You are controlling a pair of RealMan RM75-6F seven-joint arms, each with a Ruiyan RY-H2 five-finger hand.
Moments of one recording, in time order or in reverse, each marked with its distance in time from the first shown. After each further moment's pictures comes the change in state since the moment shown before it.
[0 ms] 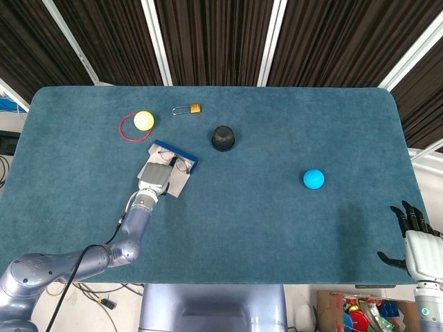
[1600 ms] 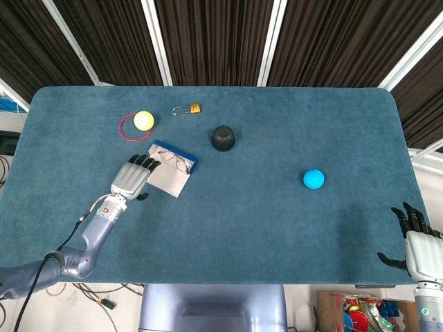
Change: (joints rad) left arm 0.205 0.183 0.129 -0.060 0.602 0.081 -0.467; right arm 0.000 0.007 0.004 -0.025 0.035 -0.014 -0.003
